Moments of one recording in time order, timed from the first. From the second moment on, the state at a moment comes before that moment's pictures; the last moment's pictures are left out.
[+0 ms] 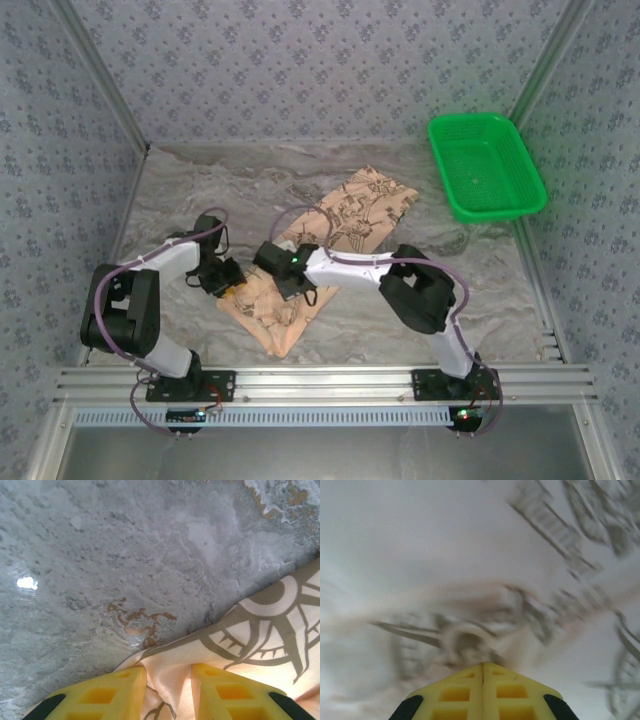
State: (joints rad) left arm -0.18 1.53 0.78 -0.70 0.24 -0.65; right arm 1.06 2.03 1.46 -0.71 0.27 0.53
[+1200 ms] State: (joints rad) left arm -0.13 1.49 0.72 -0.64 0.34 -0.64; right arm 1.08 1.83 1.19 -0.61 0.34 0.35
